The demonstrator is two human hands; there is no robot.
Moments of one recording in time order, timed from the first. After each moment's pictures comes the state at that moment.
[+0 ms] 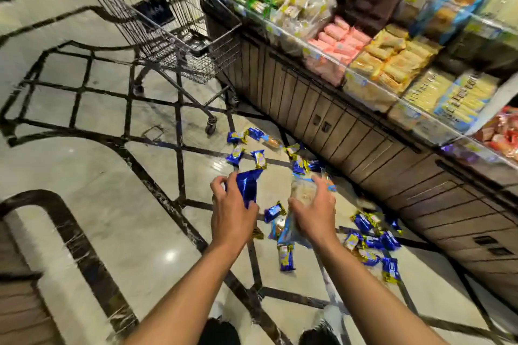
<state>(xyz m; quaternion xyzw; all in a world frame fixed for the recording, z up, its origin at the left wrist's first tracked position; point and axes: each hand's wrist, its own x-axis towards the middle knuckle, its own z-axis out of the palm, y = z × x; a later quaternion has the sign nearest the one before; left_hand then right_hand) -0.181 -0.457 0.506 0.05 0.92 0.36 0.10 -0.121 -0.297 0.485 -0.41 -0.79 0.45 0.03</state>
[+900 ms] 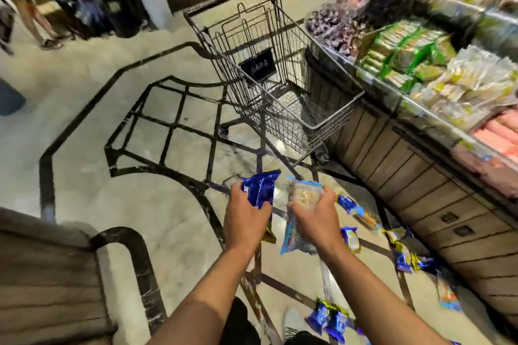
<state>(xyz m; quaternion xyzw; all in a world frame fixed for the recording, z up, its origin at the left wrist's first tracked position) -0.631 -0.619 0.547 -0.15 0.87 0.46 0.07 -0.609 -0.474 0.513 -0.30 -0.75 0.59 -0.01</state>
